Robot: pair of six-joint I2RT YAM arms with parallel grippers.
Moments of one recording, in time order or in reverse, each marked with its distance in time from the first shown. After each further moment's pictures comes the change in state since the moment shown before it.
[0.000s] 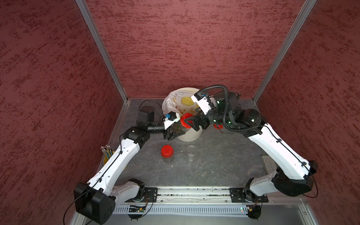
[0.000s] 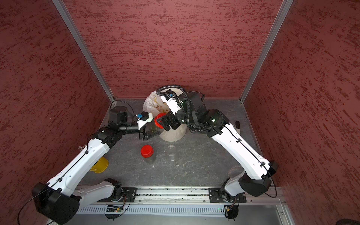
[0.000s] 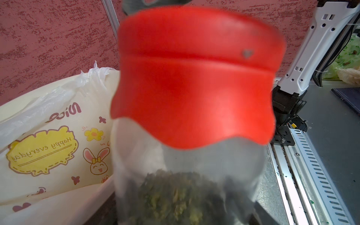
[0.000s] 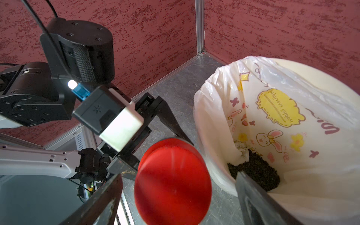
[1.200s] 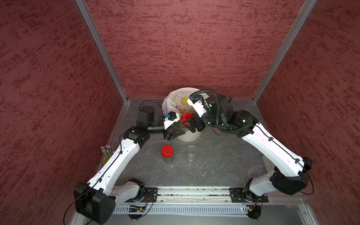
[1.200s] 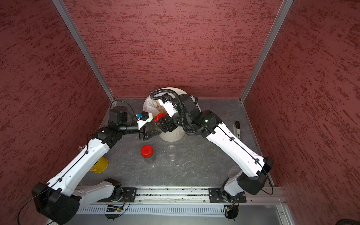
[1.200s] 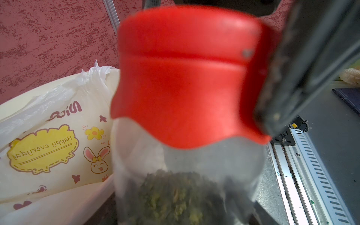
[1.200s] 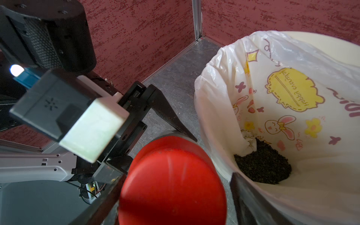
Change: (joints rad) left arm 0.000 0.000 0.000 -0.003 -0.001 0.000; right arm 0.018 0.043 -0.031 0.018 0.034 0.050
